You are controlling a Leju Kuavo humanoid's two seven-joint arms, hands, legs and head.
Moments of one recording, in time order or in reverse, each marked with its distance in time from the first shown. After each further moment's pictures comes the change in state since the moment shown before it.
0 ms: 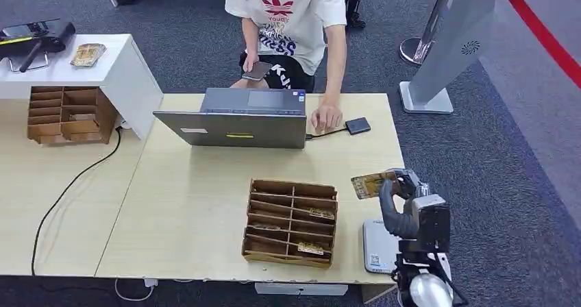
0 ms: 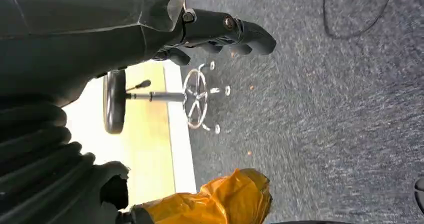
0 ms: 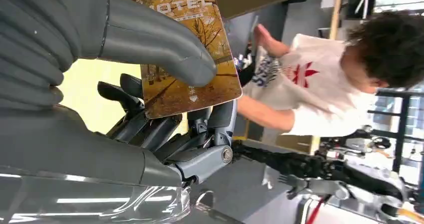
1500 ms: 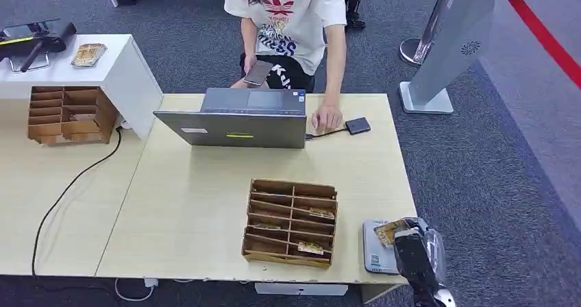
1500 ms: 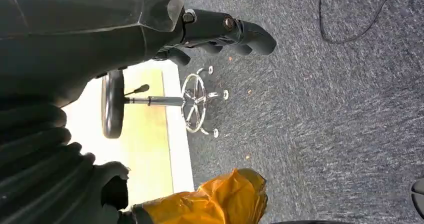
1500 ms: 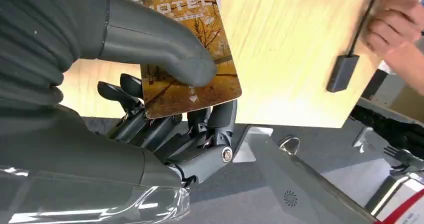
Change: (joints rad) left arm -0.006 0.000 -0.006 0.000 0.002 0.006 0.000; right arm 0.148 -0.019 -0.087 0.142 0.346 -0.146 0.127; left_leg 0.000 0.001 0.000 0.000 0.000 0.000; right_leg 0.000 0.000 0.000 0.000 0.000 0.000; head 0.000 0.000
